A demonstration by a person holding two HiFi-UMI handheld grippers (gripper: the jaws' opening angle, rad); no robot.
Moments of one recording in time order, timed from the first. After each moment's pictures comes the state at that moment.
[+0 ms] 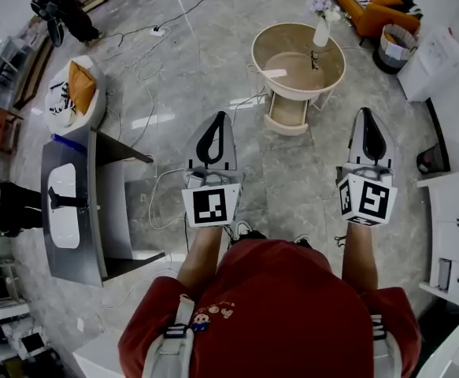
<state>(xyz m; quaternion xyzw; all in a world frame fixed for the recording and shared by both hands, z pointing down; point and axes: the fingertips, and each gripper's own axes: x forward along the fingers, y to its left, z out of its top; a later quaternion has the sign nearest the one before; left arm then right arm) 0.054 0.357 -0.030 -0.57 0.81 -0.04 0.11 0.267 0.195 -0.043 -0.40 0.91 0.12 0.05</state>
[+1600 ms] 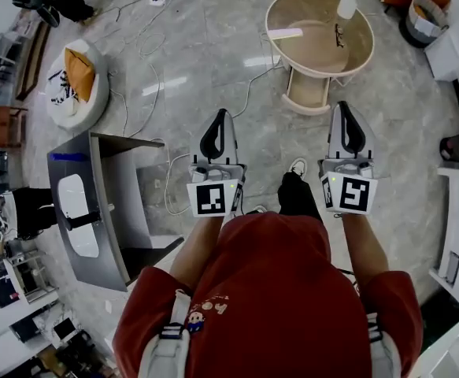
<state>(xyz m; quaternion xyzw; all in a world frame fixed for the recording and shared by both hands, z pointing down) -0.070 0.262 0.057 -0.58 0.81 -0.01 0.08 0.106 0.123 0.067 -0.34 0.94 0.06 0.03</state>
